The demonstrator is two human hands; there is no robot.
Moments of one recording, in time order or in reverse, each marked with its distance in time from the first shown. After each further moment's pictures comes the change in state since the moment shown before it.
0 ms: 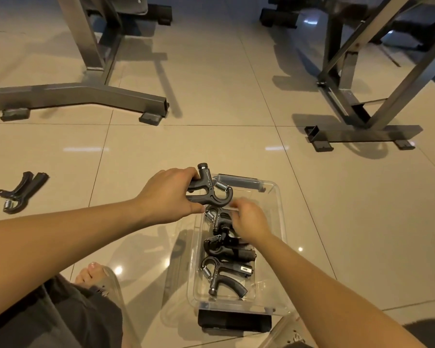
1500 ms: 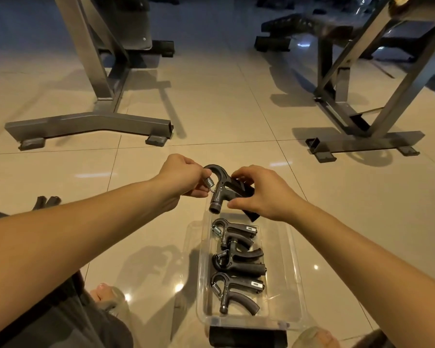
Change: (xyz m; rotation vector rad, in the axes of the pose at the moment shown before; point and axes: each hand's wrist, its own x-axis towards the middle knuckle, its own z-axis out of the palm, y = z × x) left_hand 0.023 0.043 -0.044 -0.989 0.072 -0.563; right_hand -0.014 -0.070 -0.138 0.048 -0.036 -0.243
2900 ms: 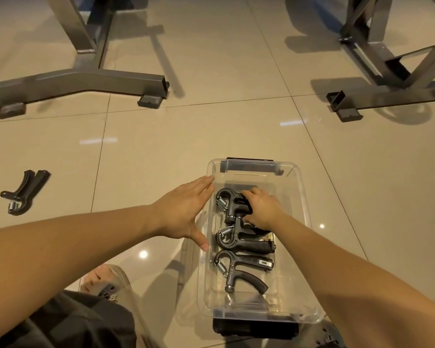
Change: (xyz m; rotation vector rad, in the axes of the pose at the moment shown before) left_hand 0.061 -0.133 0.006 1.325 -0.588 0.561; right_hand 0.039 0.150 0.182 -0.347 -0.327 0.210
